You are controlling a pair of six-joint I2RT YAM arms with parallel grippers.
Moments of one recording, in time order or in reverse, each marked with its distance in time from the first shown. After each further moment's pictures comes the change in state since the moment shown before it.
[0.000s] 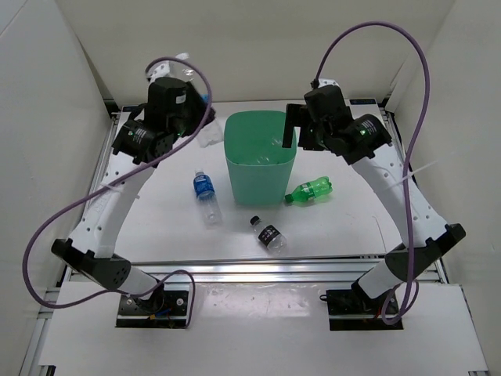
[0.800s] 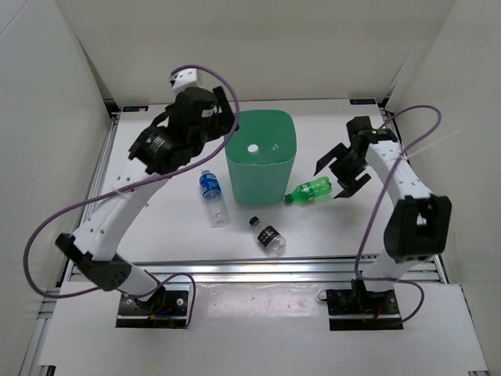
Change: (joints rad) left arm -0.254 0.063 0.118 -0.035 -0.219 0.113; right arm -0.512 0.037 -0.525 -0.018 -0.442 0.485
